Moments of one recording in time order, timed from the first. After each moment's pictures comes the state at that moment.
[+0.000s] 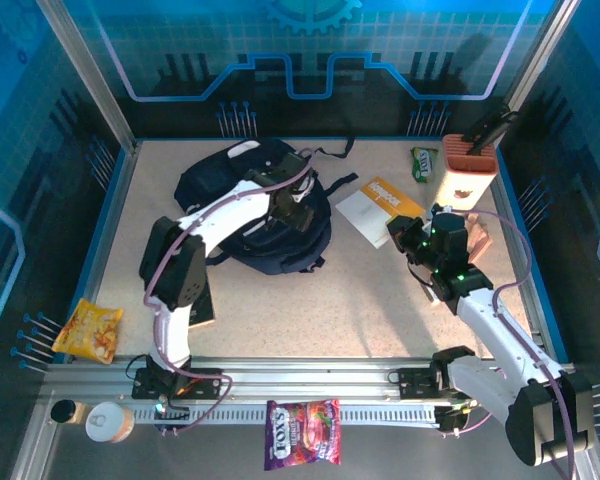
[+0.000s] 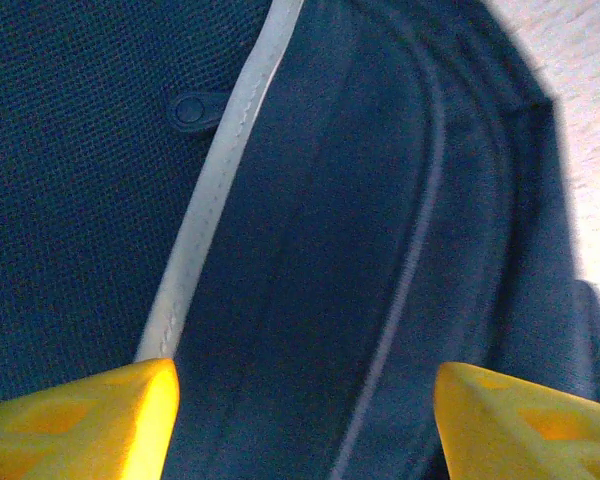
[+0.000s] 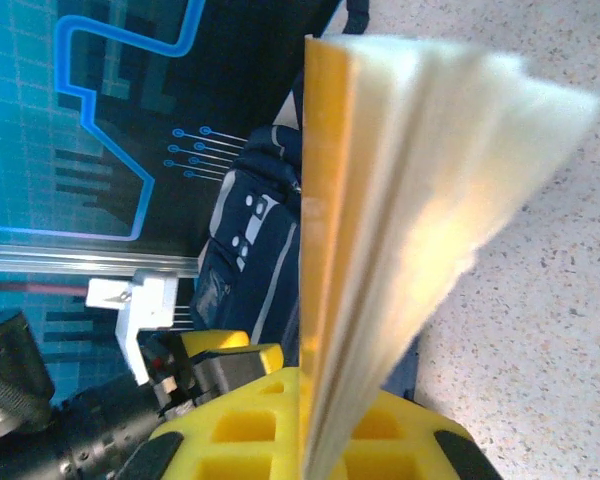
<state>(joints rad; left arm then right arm) -0.54 2.02 1.70 -0.86 -0.13 -0.09 0.21 0.95 0.58 -0.05 -0.22 1.14</state>
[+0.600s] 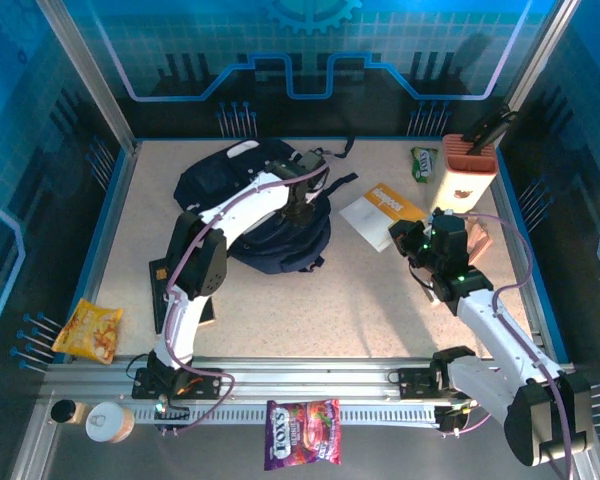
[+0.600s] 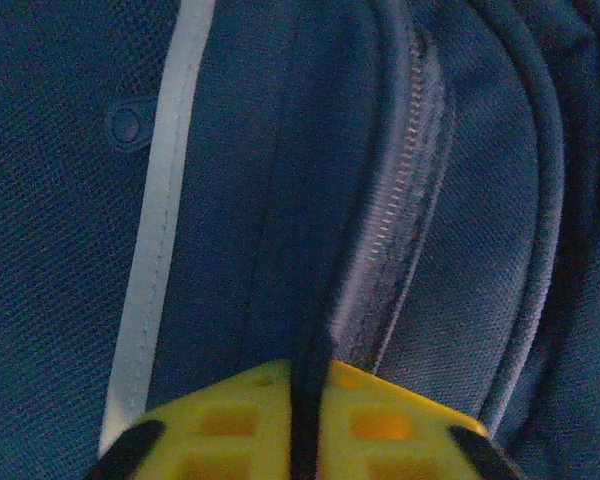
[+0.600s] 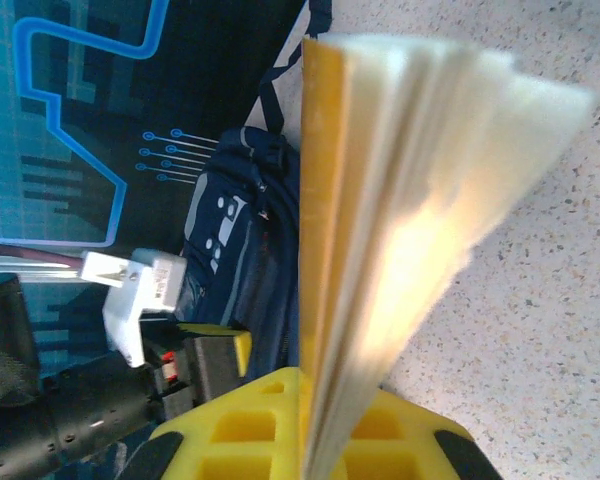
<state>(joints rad) -0.57 2.17 1.95 -1.07 -0.22 -0.02 0.19 0.94 0.57 -0.08 -0.21 1.14</state>
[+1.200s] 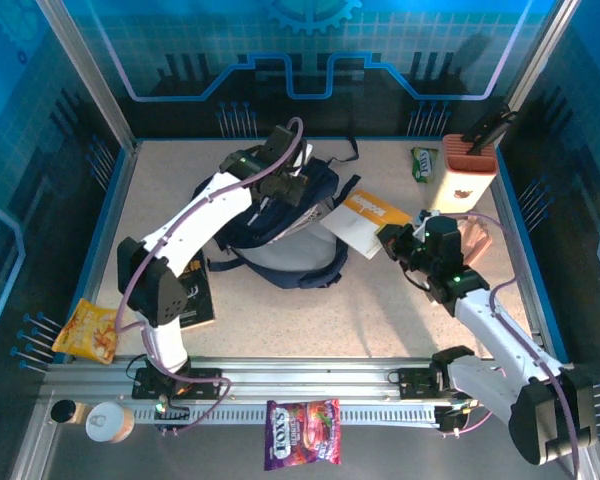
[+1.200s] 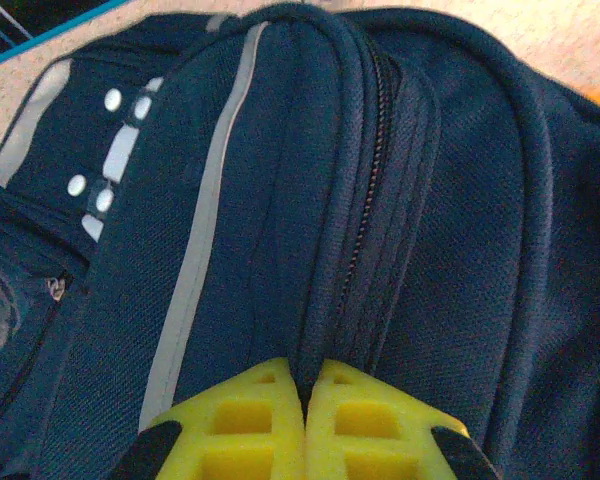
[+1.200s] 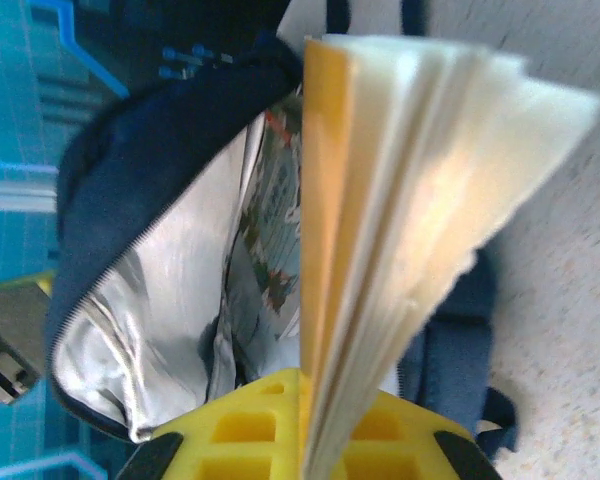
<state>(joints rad) -0.57 1.82 1.83 -0.91 -0.15 -0.12 0.28 0.97 0.57 -0.05 -0.32 1.17</state>
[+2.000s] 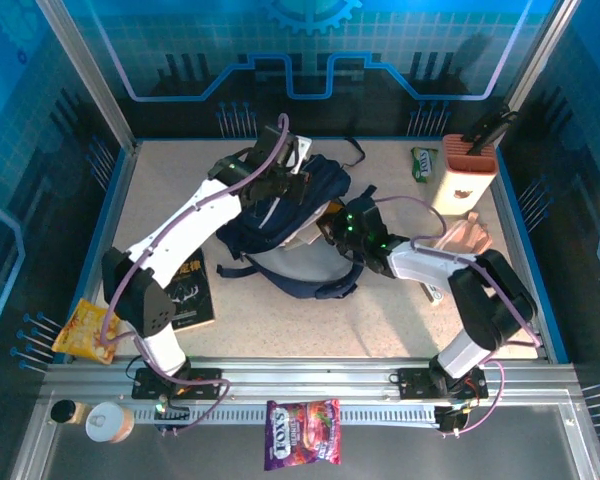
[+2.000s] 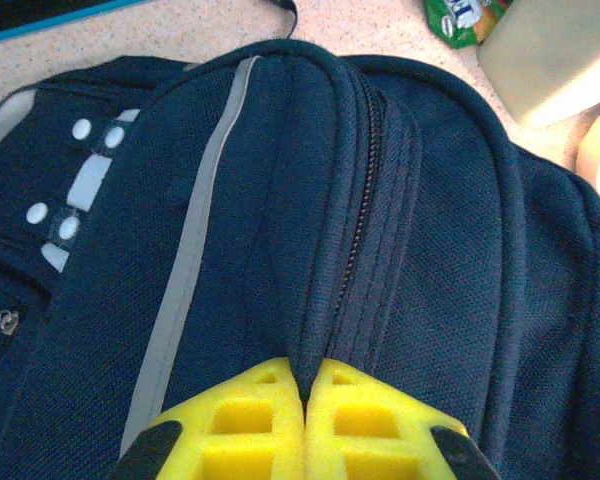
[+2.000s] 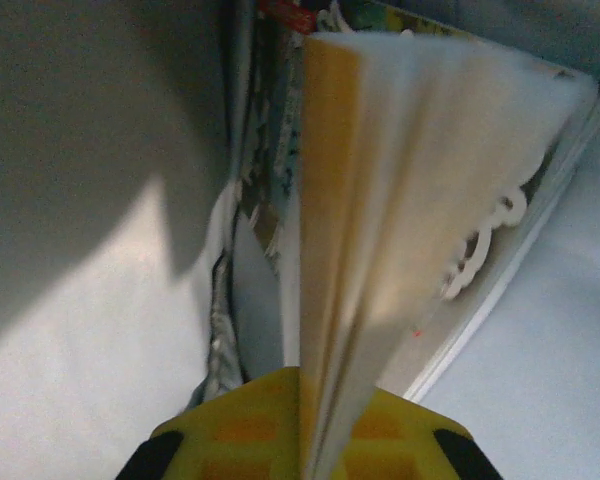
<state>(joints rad) -0.57 1.73 1.74 -0.79 0.01 -0.22 0.57 1.62 0.85 0.25 -0.13 1.42</state>
